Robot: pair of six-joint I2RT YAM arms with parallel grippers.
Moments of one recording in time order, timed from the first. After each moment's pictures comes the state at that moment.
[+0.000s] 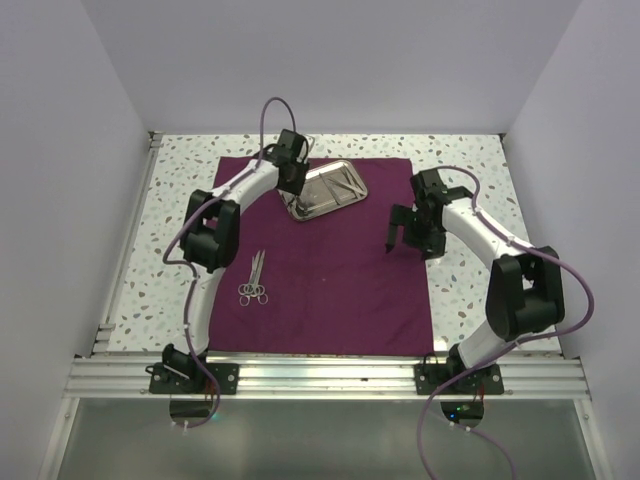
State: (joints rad) left arm -0.40 2.35 1.97 -0.56 -0.13 -0.02; right arm 0.25 1.61 1.17 -0.85 -0.04 0.46
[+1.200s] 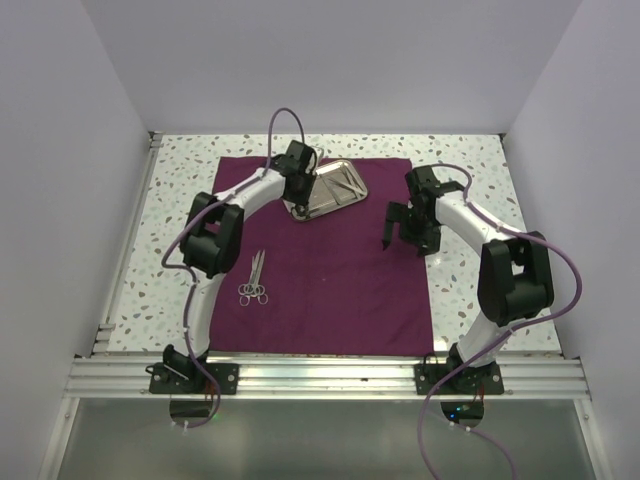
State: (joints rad) left arm -0.45 2.31 1.85 -0.52 -0.07 -0.07; right arm 0.25 1.71 1.24 -0.83 -0.04 0.46
